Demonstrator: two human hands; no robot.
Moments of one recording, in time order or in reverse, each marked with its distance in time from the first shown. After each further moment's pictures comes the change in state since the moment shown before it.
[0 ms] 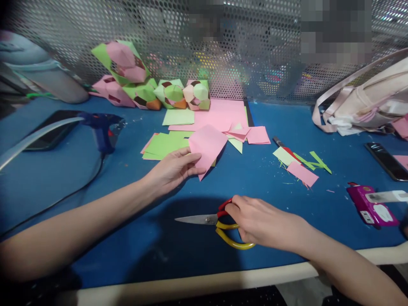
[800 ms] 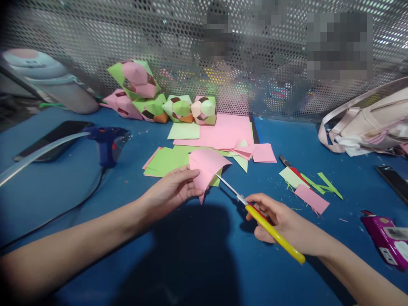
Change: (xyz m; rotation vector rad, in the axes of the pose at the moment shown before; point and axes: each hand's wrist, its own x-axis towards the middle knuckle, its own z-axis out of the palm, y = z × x) left_hand -0.003 0.011 -0.008 -0.162 -0.073 -0.081; right_hand -0.012 0.066 0.003 1.170 0.131 0.363
